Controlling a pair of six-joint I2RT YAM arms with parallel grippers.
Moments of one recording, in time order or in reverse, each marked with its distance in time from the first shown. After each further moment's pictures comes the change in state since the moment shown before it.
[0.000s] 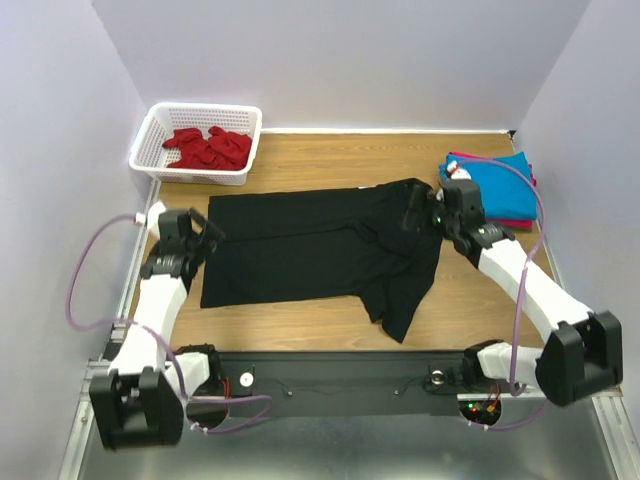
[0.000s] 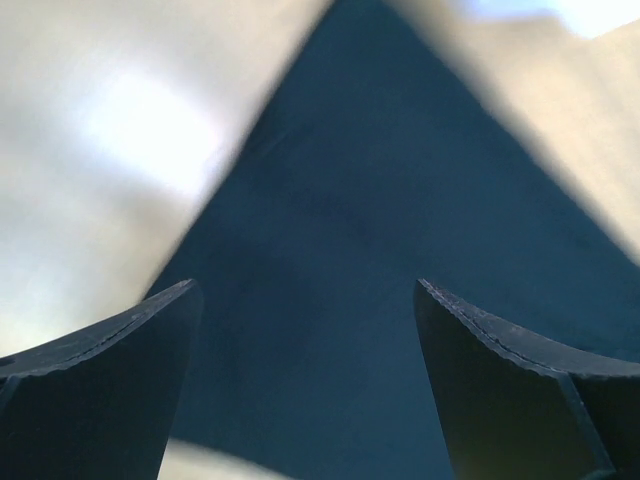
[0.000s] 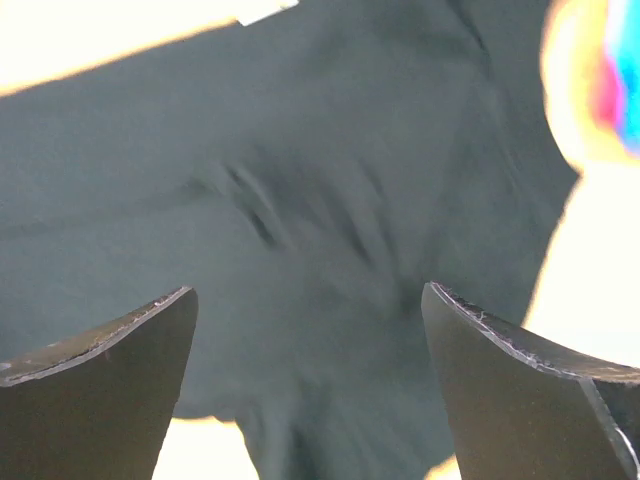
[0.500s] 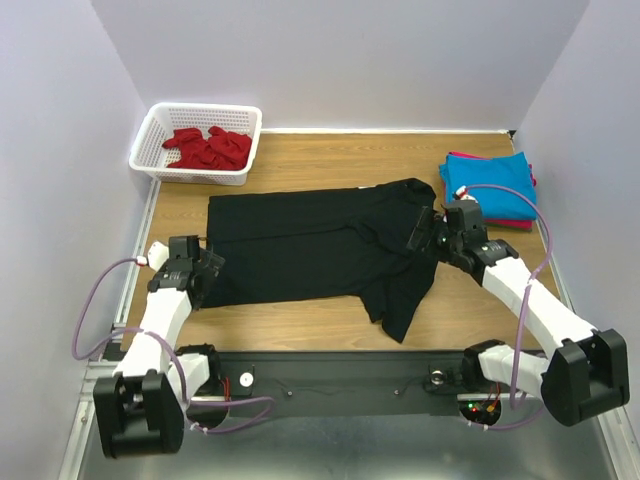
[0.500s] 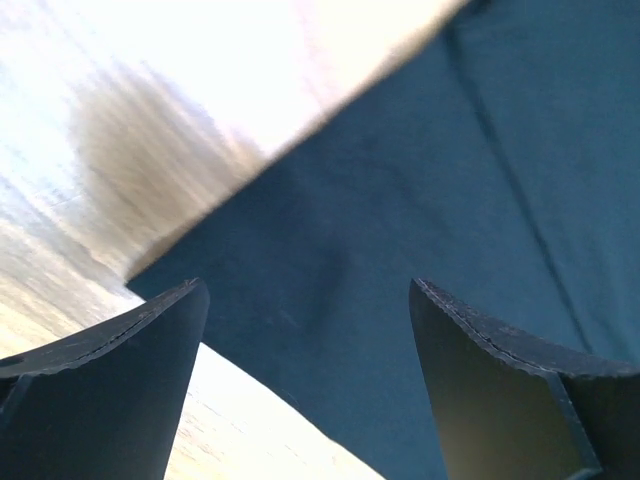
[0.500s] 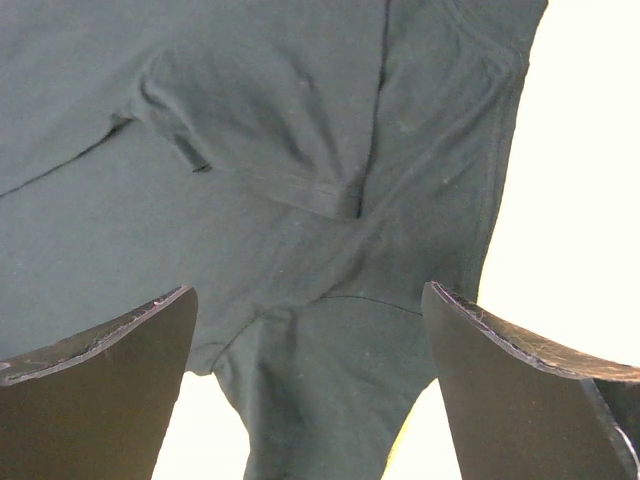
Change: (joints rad) left arm -0.002 -0.162 -0.231 -0.167 -0.081 -0.303; right arm -0.008 -0.178 -0.201 -0.113 0.027 0.140
